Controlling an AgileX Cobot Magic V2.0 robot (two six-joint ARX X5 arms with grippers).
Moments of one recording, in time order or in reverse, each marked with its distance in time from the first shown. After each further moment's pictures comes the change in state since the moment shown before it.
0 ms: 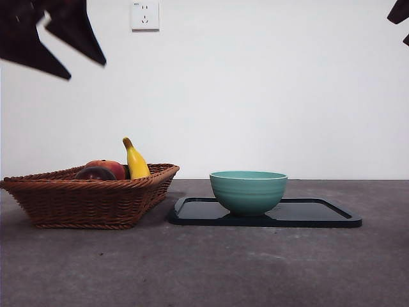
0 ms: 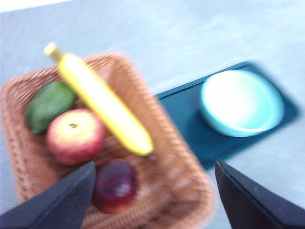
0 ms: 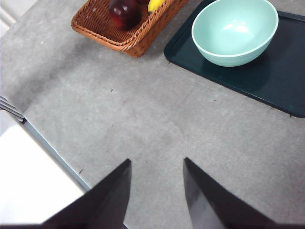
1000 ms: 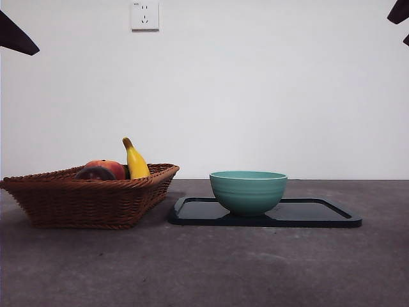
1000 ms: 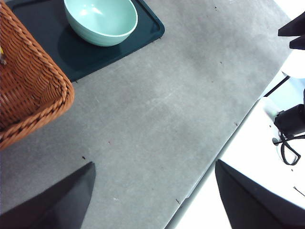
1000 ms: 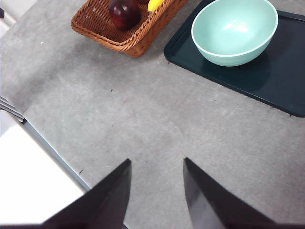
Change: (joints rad) left arm -0.012 -0.202 0.000 -0.509 0.357 0.059; right arm 0.000 0.000 0.000 0.000 0.000 0.004
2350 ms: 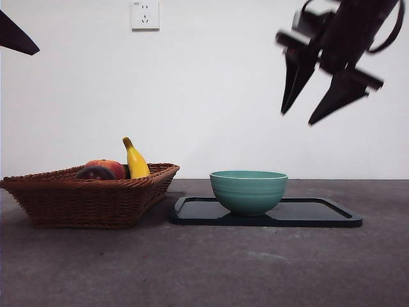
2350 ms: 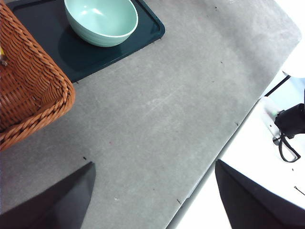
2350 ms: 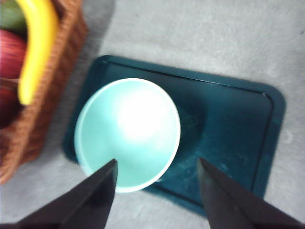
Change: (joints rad) left arm 0.000 0.000 0.000 0.001 0.000 0.003; right arm -0.079 0.949 0.555 0.193 0.183 0.134
